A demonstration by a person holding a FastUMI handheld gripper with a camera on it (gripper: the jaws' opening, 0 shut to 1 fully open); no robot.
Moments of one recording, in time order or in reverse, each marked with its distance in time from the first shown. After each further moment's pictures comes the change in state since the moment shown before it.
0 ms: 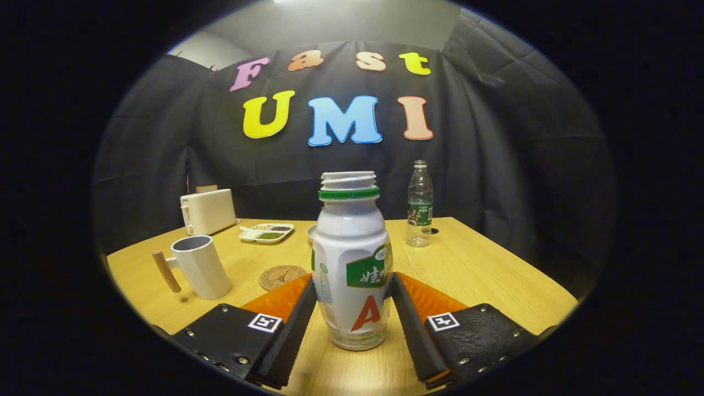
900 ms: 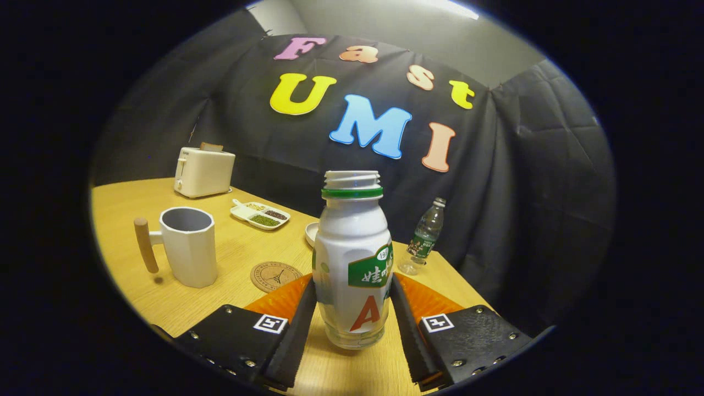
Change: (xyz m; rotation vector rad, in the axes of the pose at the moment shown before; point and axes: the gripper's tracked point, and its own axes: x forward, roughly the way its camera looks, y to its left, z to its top) arm 0.012 0.046 0.034 -0.361 -0.014 -0.091
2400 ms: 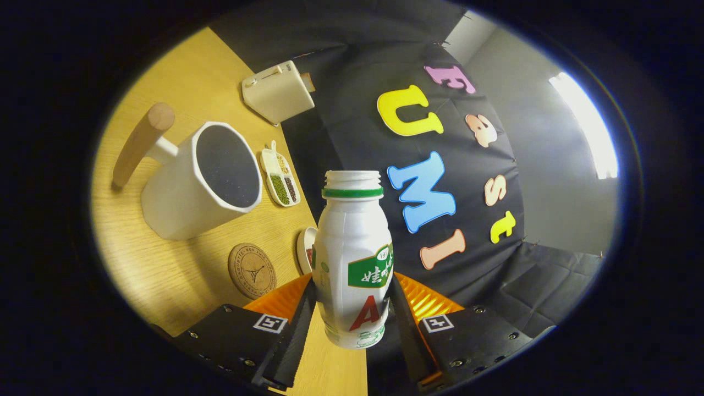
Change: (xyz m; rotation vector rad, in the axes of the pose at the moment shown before) arm 0.019 0.062 0.060 -0.864 -0.081 -0.114
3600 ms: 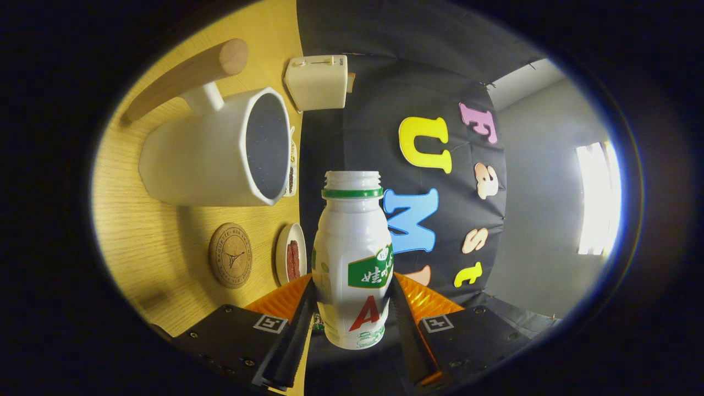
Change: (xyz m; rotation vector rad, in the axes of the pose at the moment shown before) arm 0.003 -0.008 0.013 -0.322 -0.063 -0.106
